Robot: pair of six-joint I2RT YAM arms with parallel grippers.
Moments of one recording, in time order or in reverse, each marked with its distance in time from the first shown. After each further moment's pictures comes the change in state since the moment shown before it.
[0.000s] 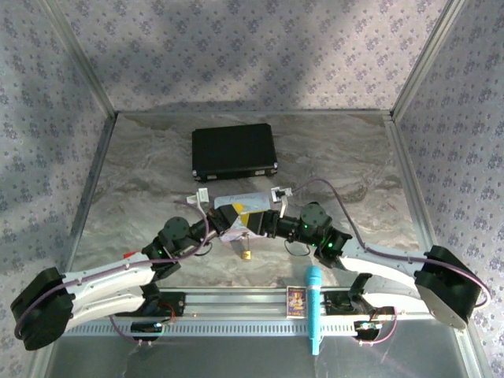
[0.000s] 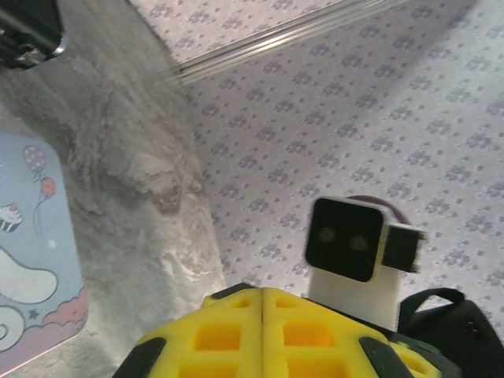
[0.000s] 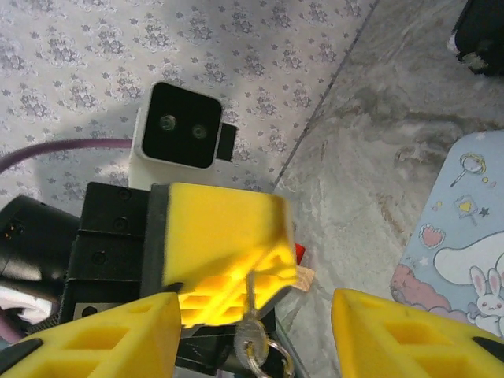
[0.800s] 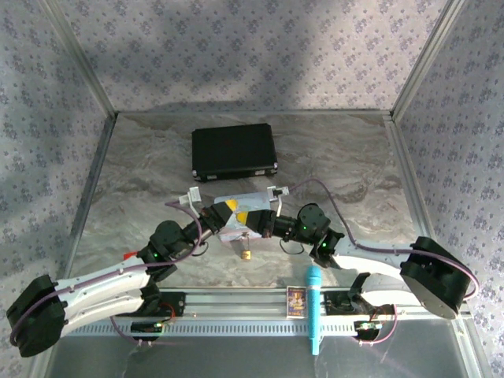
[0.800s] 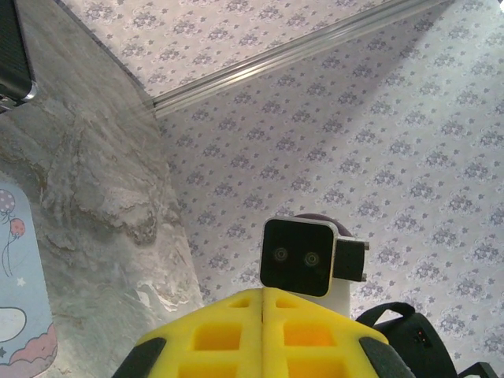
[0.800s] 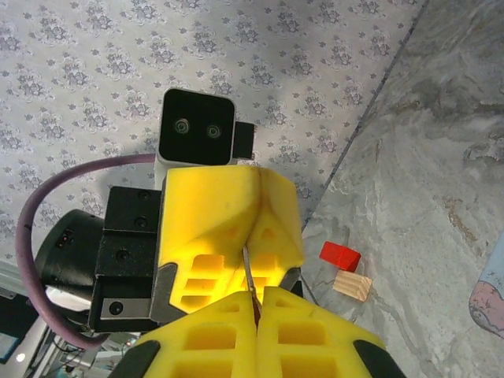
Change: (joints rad) left arm 0.000 -0.073 -0.015 0.025 -0.044 0.025; right arm 0.013 0.089 -0.007 0.216 -0.048 0.105
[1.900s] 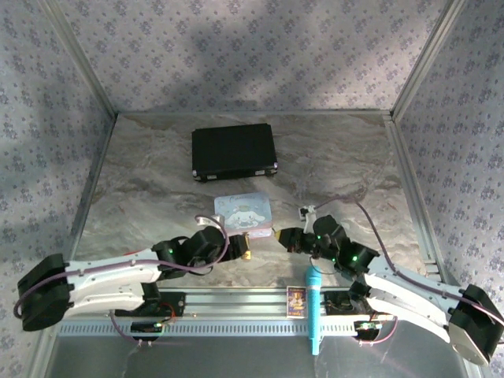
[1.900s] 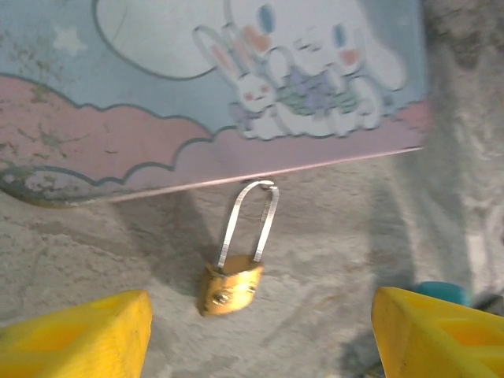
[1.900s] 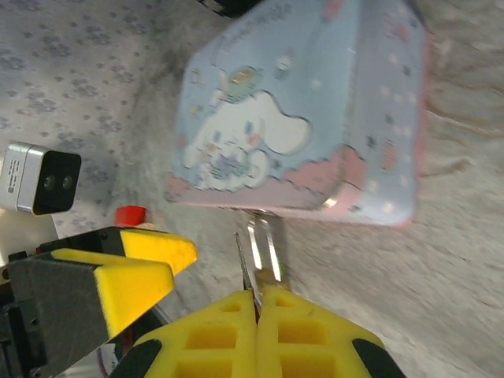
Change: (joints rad) left arm -0.196 0.187 0.152 -0.827 -0.106 0.075; right arm -0.093 -0.463 -0.153 -0.843 0.193 -0.137
